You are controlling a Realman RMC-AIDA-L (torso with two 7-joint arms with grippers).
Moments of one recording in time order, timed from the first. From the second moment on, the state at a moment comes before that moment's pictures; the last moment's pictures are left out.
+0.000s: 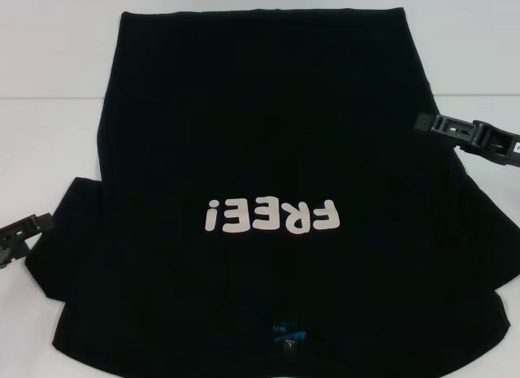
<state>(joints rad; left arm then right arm) -0.32 -2.06 0.36 0.76 2.12 1.35 -2.19 0.58 2.05 -0.60 -0.65 -1.94 -1.21 2.07</state>
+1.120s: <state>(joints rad) -0.31 -2.08 0.38 0.75 2.18 1.30 -2.17 0.56 2.05 -0.60 -0.65 -1.91 -1.22 2.07</state>
